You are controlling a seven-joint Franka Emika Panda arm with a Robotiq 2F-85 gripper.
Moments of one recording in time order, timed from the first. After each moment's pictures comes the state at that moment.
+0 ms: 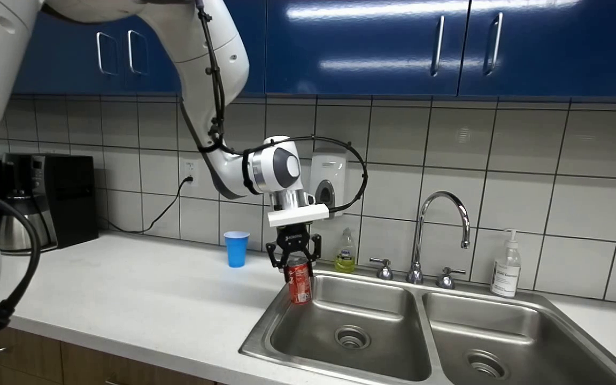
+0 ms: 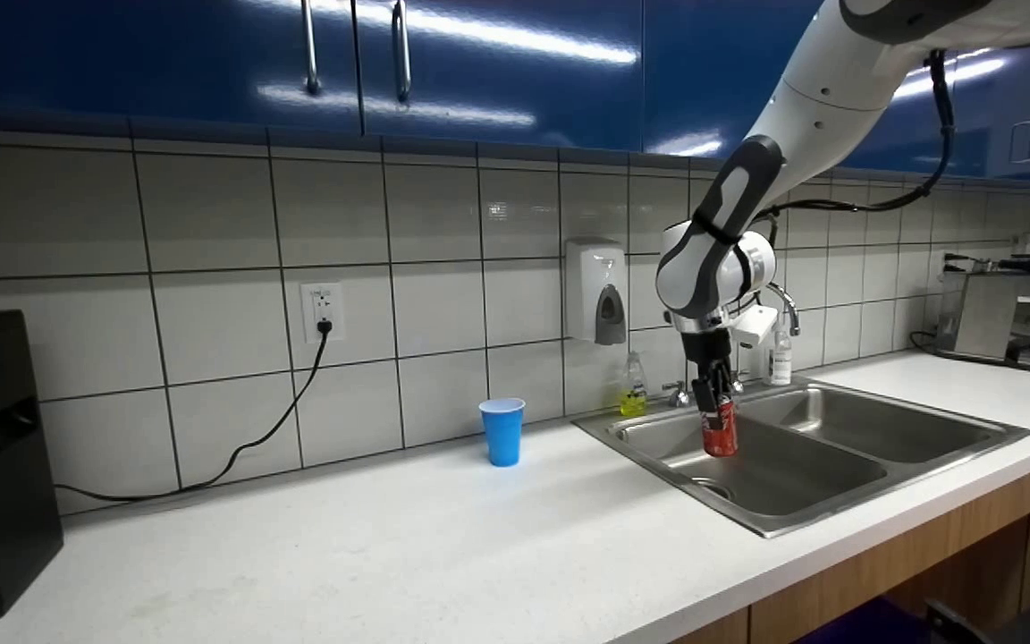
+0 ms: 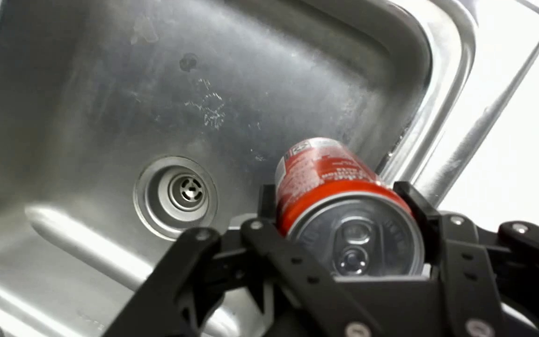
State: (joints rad) arm -0.14 0.32 -0.07 -2.10 -0.32 2.40 -0.55
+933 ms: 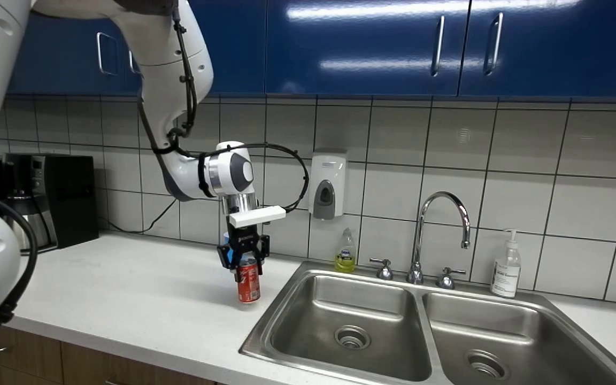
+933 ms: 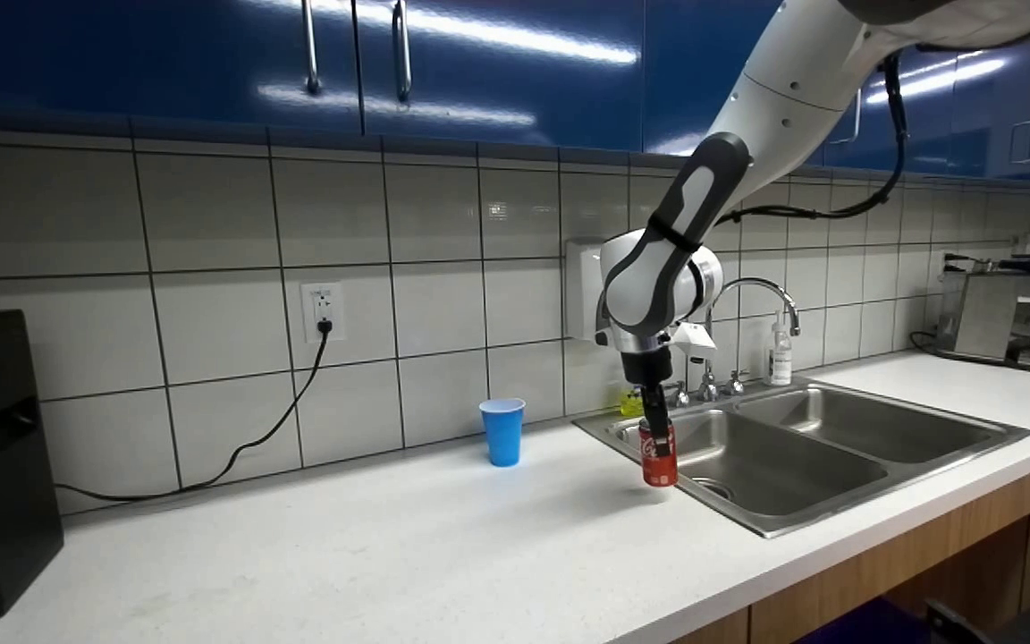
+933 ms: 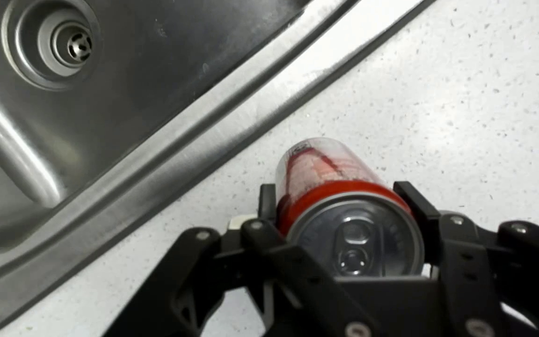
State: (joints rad) arm -0.04 0.31 0.05 -2.17 -0.32 2.43 -0.77
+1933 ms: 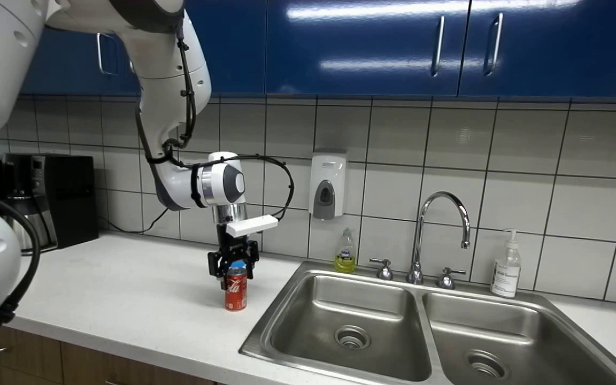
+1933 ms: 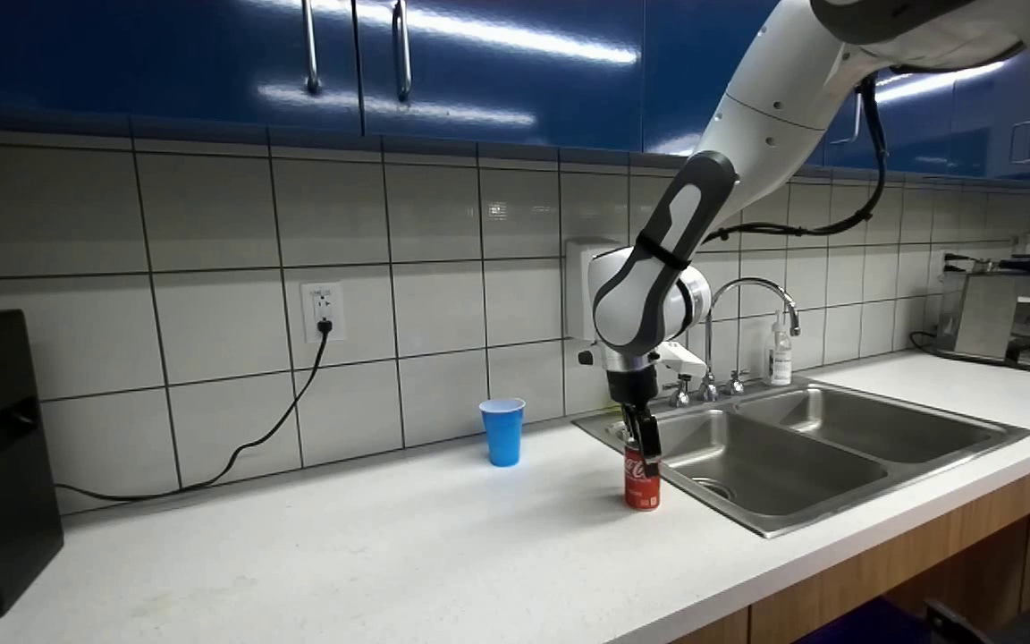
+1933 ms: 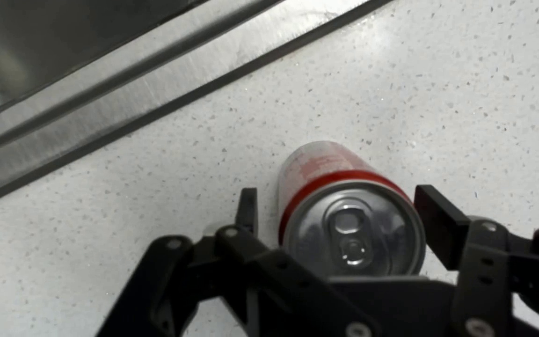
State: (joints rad) arm -0.03 0.37 0.09 -2.17 -0.31 2.48 -0.93
